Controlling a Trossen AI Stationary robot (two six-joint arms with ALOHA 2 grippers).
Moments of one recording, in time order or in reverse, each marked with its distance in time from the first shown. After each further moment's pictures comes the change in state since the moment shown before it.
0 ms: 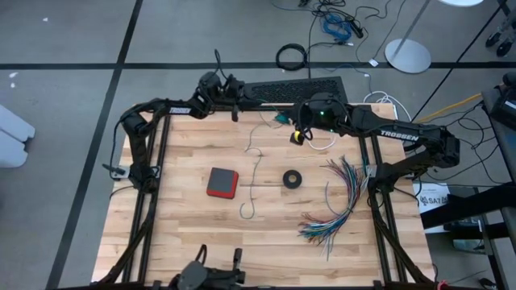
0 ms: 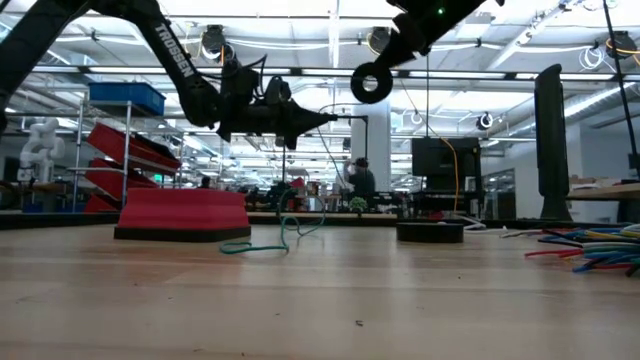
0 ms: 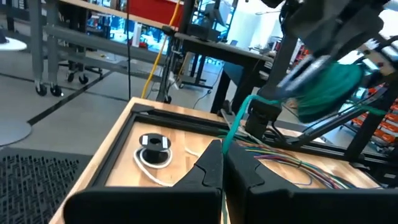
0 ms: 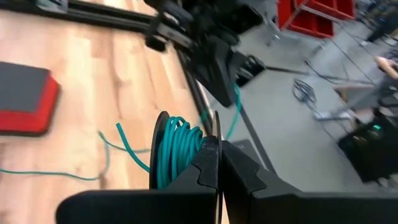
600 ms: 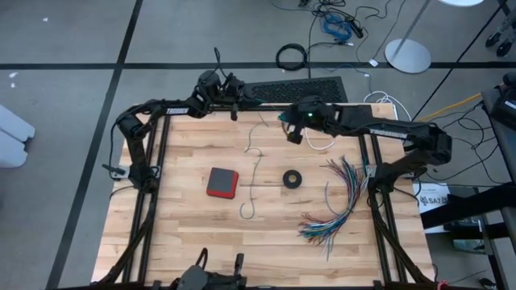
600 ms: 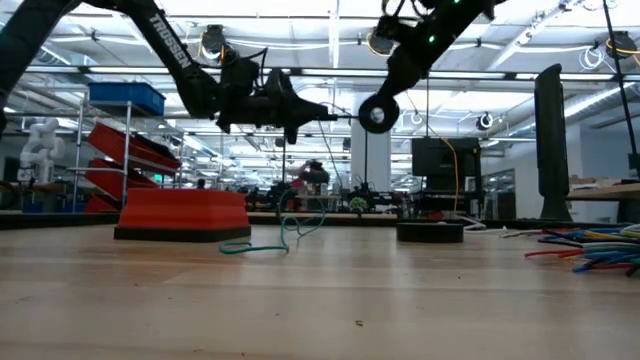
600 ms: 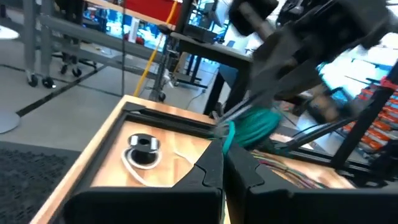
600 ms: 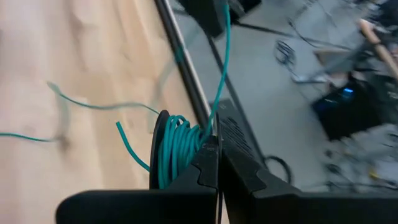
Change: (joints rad) left arm -0.009 -0.050 0.001 -0.057 0.001 -0.053; right arm -0.024 0.075 0.000 -0.071 0.128 -0.011
